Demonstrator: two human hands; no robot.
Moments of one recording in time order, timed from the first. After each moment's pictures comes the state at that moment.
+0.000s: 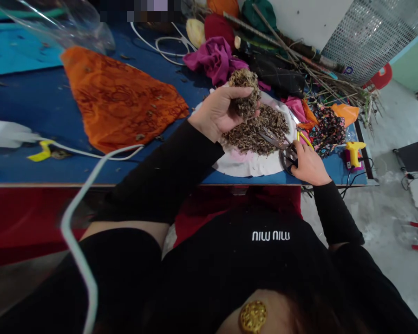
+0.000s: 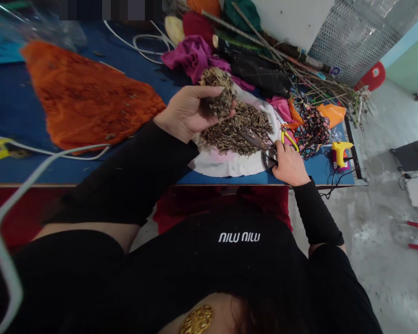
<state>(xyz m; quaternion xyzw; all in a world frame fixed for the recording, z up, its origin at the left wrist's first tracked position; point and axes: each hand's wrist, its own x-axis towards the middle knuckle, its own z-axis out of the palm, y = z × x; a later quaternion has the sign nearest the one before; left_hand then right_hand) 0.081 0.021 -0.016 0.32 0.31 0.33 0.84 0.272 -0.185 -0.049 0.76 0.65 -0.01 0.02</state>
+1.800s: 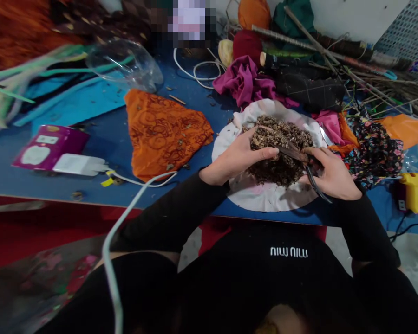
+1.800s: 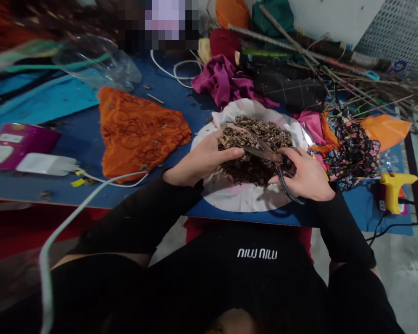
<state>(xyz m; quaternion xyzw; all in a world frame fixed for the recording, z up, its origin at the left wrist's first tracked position) 0.052 0.023 -0.057 0.65 0.31 0.26 0.64 0.291 -0.112 -0.039 0.67 0.69 -0.18 -0.20</state>
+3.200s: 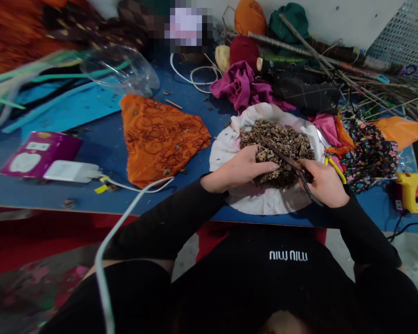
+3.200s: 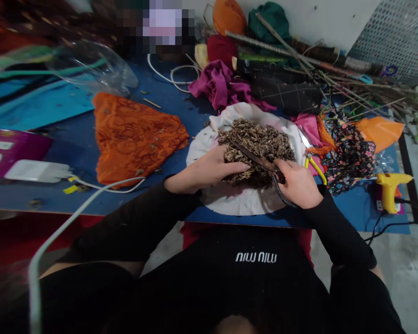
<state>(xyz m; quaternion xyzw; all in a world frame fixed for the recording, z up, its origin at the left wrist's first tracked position) 0.056 0.011 -0.045 0.71 0.28 0.15 0.63 0.274 -0.121 -0.053 0.69 0.71 -0.13 -0.12</state>
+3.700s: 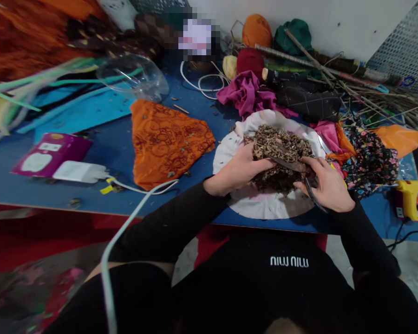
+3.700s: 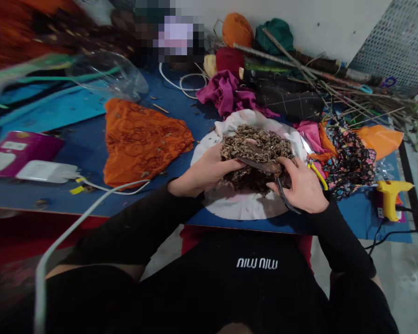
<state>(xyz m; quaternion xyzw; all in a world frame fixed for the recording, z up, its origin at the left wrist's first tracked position) 0.058 0.011 -0.048 0.62 0.30 0.26 0.68 0.279 -0.120 -0.043 0.69 0.70 -0.11 -0.17</state>
